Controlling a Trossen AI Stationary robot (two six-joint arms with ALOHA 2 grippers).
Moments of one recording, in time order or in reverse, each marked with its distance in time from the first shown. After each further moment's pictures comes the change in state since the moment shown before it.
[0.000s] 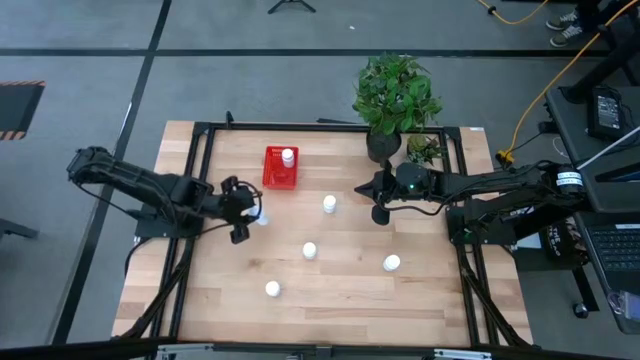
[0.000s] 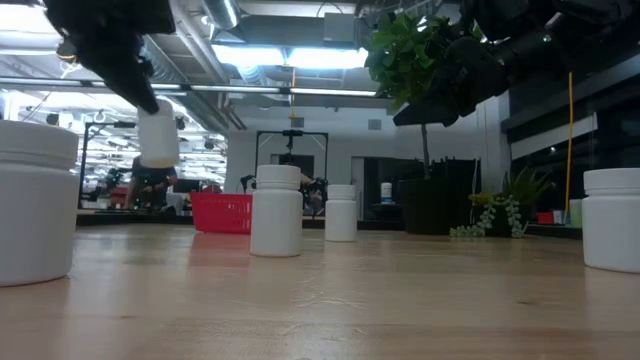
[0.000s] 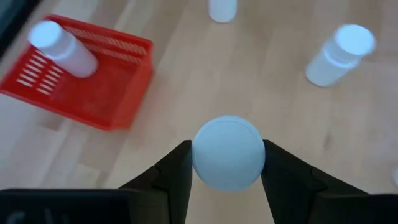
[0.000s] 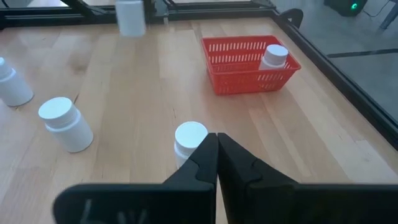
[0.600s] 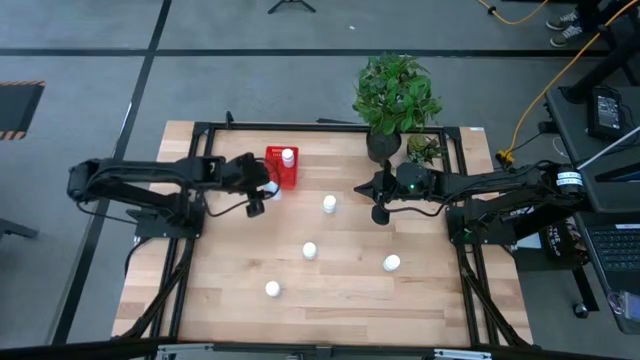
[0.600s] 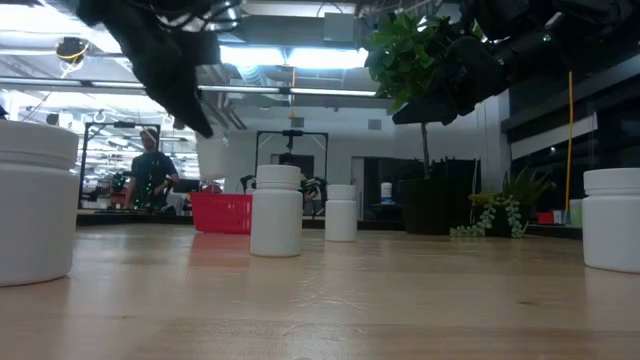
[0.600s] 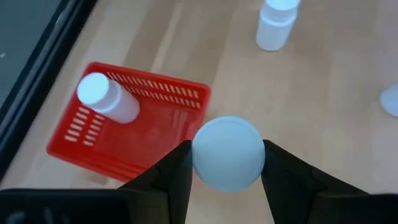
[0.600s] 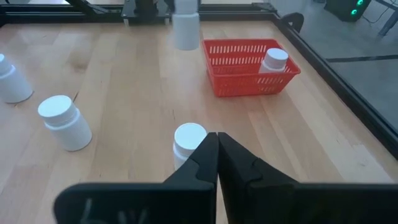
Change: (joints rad) left arm 0.428 0.118 0.000 0.221 0.222 0.449; right arm 0.000 0.000 0.000 0.007 0.001 -0.027
